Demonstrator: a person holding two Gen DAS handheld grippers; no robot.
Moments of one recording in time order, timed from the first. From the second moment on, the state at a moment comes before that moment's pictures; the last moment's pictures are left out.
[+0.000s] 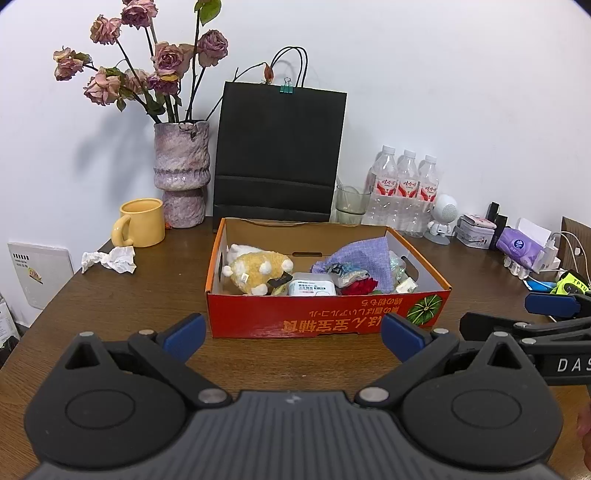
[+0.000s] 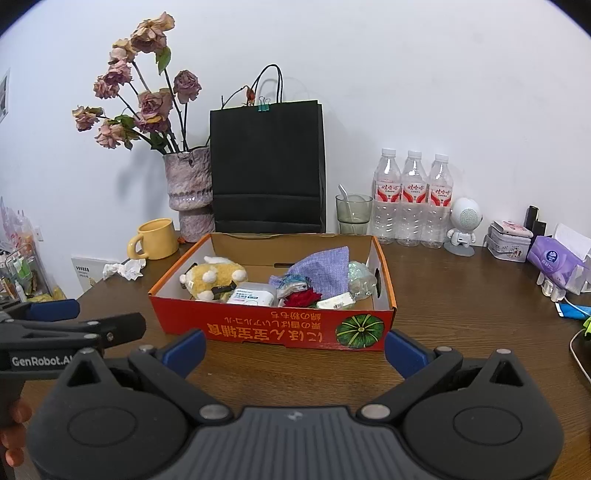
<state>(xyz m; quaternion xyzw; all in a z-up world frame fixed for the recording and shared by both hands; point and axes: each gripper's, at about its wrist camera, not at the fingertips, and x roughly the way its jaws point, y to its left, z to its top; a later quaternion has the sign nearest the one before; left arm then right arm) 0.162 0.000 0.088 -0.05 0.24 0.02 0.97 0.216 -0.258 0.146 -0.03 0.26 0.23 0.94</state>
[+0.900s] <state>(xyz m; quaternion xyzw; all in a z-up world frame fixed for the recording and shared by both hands) 0.167 -0.003 0.085 -0.05 0.25 0.01 0.97 0.219 -0.259 0.139 -0.03 0.27 0.23 0.94</state>
